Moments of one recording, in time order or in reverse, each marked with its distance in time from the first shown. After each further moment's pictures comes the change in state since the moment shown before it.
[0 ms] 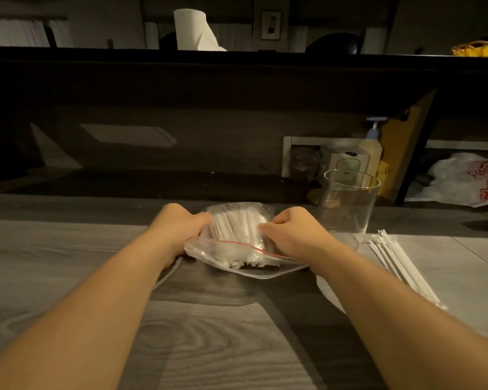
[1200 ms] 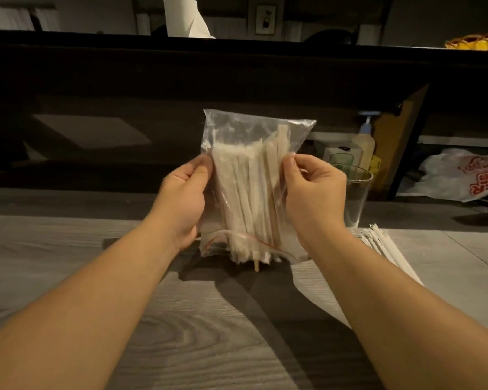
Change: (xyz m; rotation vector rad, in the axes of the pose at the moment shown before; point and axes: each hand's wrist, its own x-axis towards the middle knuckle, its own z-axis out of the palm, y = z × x) left_hand -0.012 0.031 0.018 -0.871 -0.128 0.264; right_hand -0.003 -0.015 -0.016 0.597 0.565 -0.330
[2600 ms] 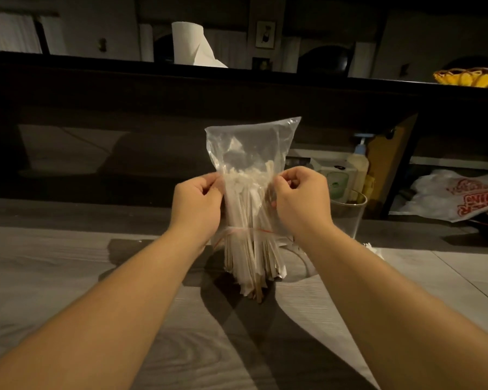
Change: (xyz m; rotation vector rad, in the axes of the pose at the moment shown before) left_hand 0.017 -0.002 0.013 0.314 0.142 0.153; right_hand 0.030 -0.008 0.012 -0.285 -0.045 0.049
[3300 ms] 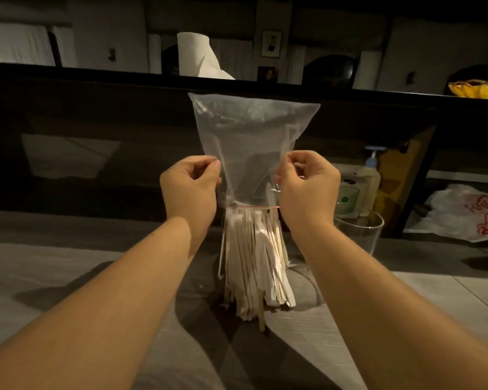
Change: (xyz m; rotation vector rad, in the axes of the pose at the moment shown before) left_hand 0.043 0.015 0.003 -0.034 0.210 0.267; right_hand 0.029 -0.018 0.020 0.201 0.162 -0.194
